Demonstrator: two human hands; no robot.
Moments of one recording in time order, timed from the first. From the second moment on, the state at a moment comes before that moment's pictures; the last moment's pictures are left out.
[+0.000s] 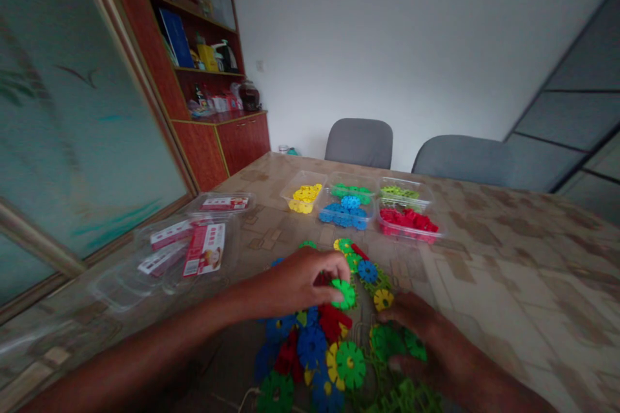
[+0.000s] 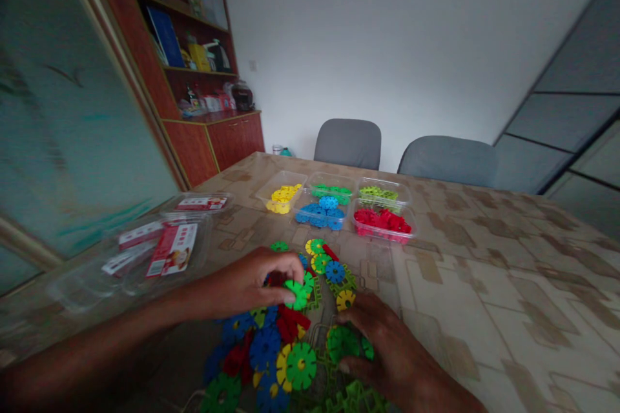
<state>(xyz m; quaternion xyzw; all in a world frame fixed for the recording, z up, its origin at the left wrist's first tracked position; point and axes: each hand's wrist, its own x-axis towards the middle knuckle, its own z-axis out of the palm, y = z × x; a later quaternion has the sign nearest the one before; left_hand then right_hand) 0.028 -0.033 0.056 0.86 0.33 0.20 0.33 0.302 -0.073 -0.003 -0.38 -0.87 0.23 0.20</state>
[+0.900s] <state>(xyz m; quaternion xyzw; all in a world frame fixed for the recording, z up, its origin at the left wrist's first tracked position) 0.049 -0.070 0.035 0.95 0.26 0.04 0.18 0.324 -0.057 0.023 -0.46 -0.82 0.29 0.15</state>
